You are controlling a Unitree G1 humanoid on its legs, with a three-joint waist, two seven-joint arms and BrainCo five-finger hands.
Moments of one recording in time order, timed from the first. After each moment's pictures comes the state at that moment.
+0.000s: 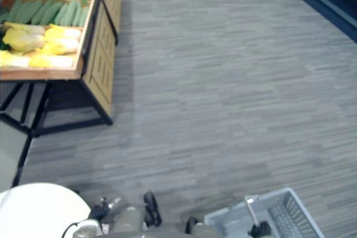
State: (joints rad) left arm 0.11 0.11 0.16 0.99 0.11 -0.09 0.08; right arm 0.21 -0.22 -0.24 0.93 -0.34 0.02 -0.13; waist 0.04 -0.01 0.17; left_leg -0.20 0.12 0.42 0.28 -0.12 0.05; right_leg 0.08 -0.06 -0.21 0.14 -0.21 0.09
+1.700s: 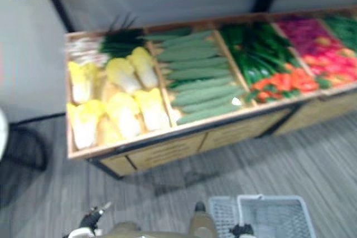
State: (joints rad) left arm 0.10 0.09 0.28 1.01 0.04 -0.08 0.07; right arm 0.10 -0.12 -0.32 1.07 -0.20 -0.02 -0.12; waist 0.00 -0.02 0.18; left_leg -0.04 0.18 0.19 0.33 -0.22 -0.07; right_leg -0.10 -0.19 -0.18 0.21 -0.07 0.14
